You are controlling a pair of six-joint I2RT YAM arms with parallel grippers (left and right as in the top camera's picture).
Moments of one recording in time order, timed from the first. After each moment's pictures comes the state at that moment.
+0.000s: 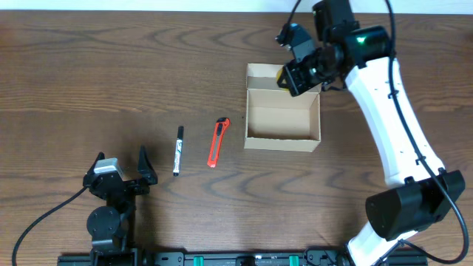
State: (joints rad) left arm 0.06 0.01 0.02 -0.12 -0.04 -0.14; right arm 0.28 1.84 1.87 -1.22 -0.35 -0.20
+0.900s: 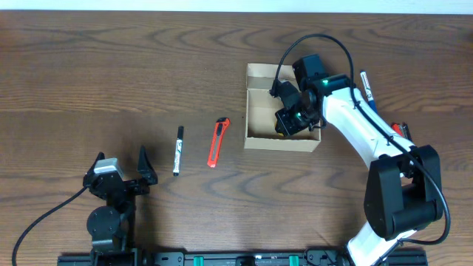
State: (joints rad) left arm 0.06 0.01 0.02 -0.12 -0.03 -0.14; right arm 0.29 1.84 1.32 -0.88 -0.31 -0.17
